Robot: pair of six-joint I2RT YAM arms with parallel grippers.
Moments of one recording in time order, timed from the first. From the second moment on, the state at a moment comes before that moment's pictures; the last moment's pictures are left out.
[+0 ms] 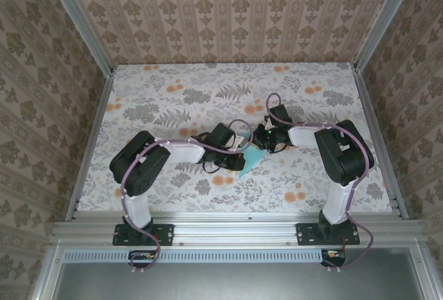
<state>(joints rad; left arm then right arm) -0.83 1.86 0.95 -0.11 0.47 -0.40 0.33 1.87 0.95 -0.07 -0.47 0.89</state>
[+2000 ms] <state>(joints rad) -0.83 1.85 0.99 -0.22 0.50 -0.38 0.24 1.83 0.93 -0.14 -0.62 0.71</state>
